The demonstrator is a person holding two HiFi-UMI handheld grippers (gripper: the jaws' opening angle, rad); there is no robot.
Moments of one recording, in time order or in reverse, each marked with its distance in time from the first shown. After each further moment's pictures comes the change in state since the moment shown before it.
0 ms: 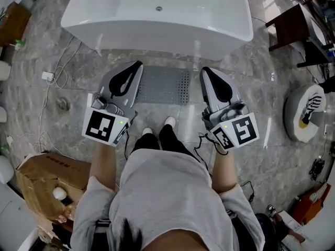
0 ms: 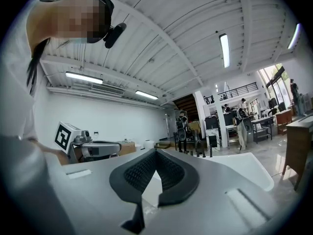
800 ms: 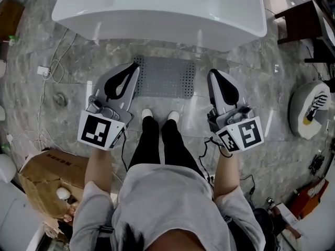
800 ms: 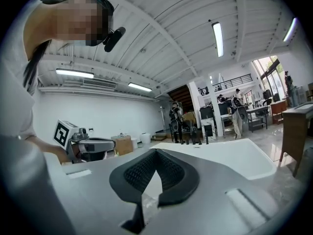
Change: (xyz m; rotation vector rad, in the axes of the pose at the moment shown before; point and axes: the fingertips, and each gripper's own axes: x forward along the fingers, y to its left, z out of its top) left arm 0.033 0.060 -0.090 -0.019 0.092 -0.028; right arm 0.062 -0.038 -0.088 0.059 0.083 -0.041
